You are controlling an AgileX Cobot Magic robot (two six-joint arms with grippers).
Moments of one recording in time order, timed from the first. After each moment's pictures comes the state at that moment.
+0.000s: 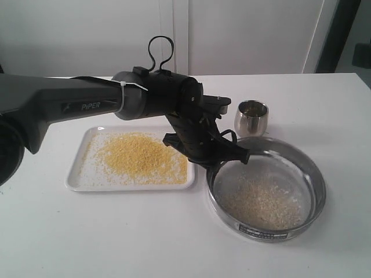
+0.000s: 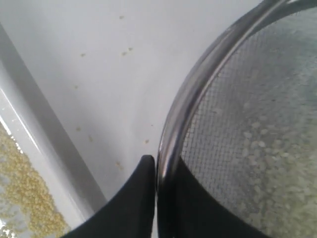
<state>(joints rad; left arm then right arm) -0.80 2.22 -1.77 -0.16 0.75 -0.18 0.11 0.89 -0.78 0.20 0.30 -0.14</state>
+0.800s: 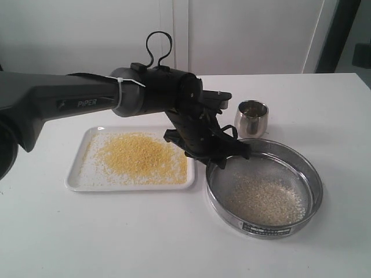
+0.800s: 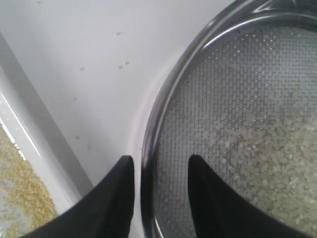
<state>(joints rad) -0.80 2.21 -1.77 -0.17 0.74 -0.18 0.11 0.89 -0.78 0.20 0.30 -0.14</state>
